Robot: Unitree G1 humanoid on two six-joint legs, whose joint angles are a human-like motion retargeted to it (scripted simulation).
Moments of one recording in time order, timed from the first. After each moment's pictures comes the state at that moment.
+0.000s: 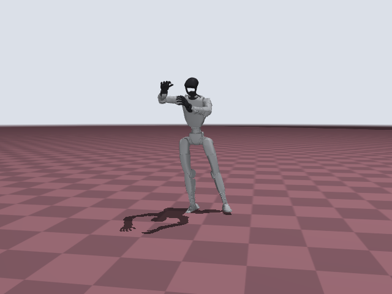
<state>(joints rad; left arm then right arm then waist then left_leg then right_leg) -1.52 0.61 -0.78 0.56 -0.43 -0.21 0.55 -1.81 -1.08 0.97 0.33 0.07 -0.08 -0.55 -0.04 -0.10 0.36 -0.14 0.36 0.40 -0.09 0.12 -0.26 -0.24 0.10 -0.31 -0.02 0.13 0.26</state>
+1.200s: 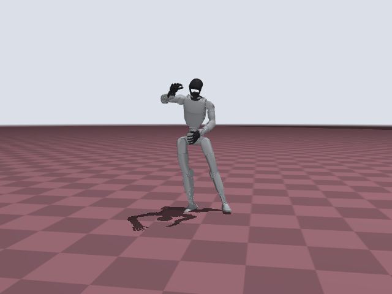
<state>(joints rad) -0.85 0.45 -0.67 0.59 -0.50 -0.19 0.50 -1.72 -1.03 0.88 0.24 -0.04 -0.07 -0.61 0.02 -0.19 0.42 -0.18 0.40 0.33 -0.09 0.16 -0.26 -0.24 0.13 -0.36 -0.03 0.10 0.26</state>
